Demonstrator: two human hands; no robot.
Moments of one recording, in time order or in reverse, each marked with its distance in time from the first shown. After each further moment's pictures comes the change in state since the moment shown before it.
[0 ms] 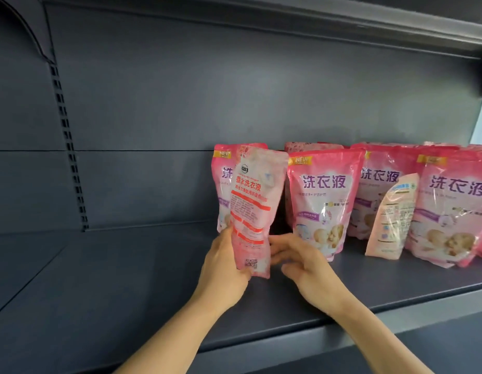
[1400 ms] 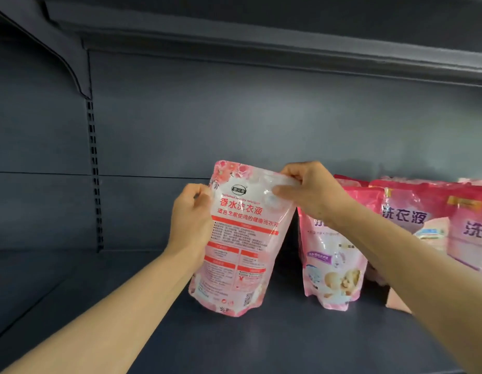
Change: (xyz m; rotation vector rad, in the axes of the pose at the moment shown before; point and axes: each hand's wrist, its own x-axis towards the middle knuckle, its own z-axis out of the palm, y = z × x) left_hand 0.060 0.074 -0.074 -0.413 0.482 -0.082; right_hand 0.127 -0.105 -0.074 -0.201 0.092 -0.083
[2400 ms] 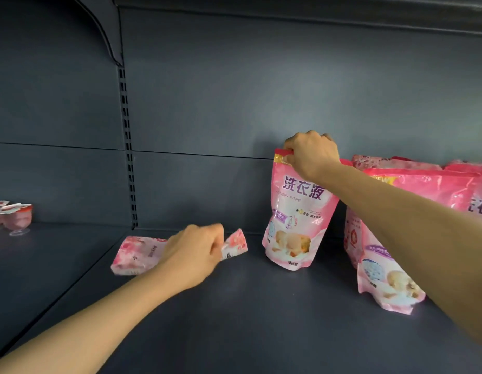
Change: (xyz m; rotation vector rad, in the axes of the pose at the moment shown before) left_hand 0.014 -0.079 -0.080 1.170 -0.363 0.247; right_hand 0.107 0.023 0.083 -0.841 0.080 -0.149
